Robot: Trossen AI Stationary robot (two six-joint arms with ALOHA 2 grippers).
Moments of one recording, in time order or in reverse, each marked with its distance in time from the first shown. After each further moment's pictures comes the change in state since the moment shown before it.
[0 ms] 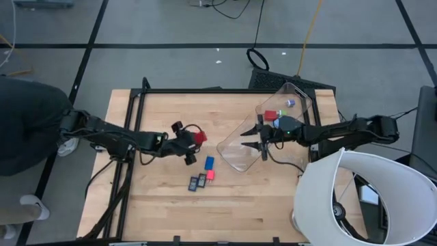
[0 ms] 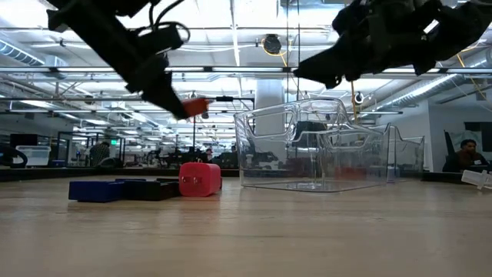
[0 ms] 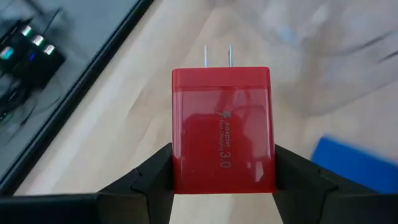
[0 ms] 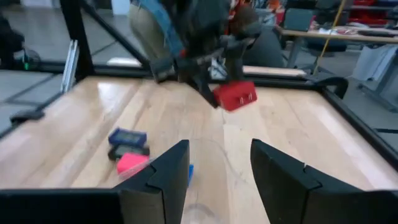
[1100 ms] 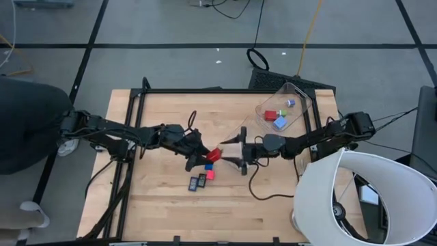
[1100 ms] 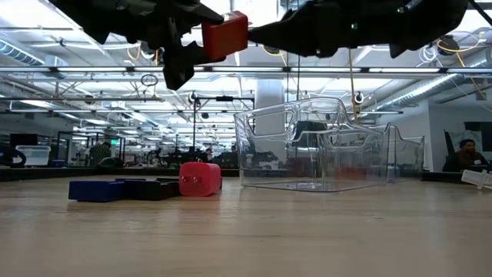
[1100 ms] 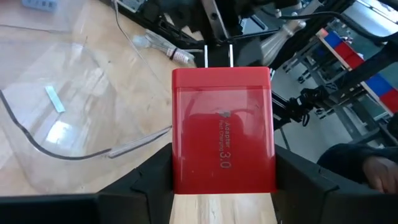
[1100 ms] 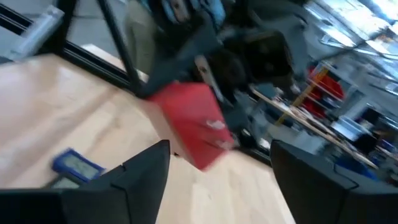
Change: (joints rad) left arm 0.098 0.010 0.002 0.467 0.818 -0.411; right arm 0.273 0.341 0.240 0.240 0.331 -0.427
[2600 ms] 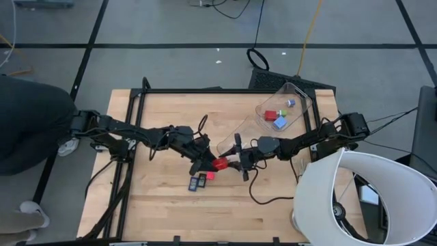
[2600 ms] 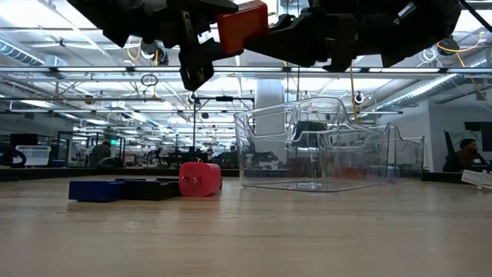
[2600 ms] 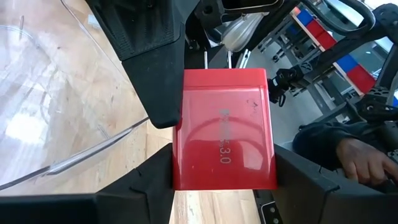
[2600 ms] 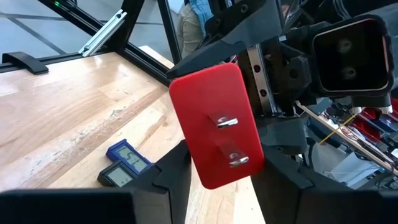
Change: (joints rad) left arm -0.002 0.135 0.091 0.016 0.135 0.021; right arm 0.003 0.067 0.018 -0.008 -0.182 -0.025
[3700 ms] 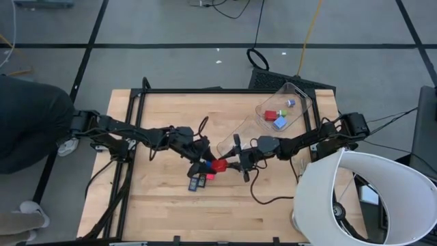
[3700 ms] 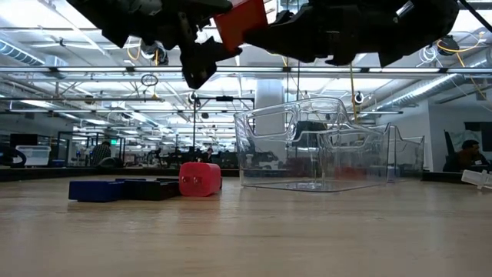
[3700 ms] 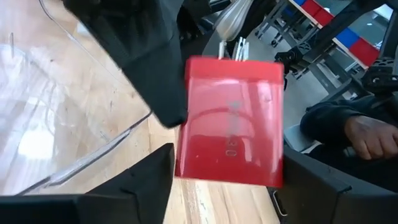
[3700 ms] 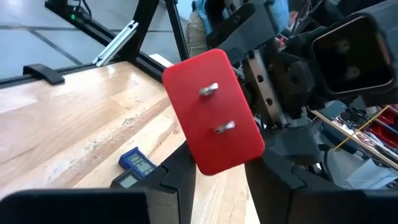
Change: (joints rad) left arm -0.003 0.001 -0.001 -0.015 0.022 0.131; right arm -0.002 -0.002 0.012 -0.011 -0.057 0.030
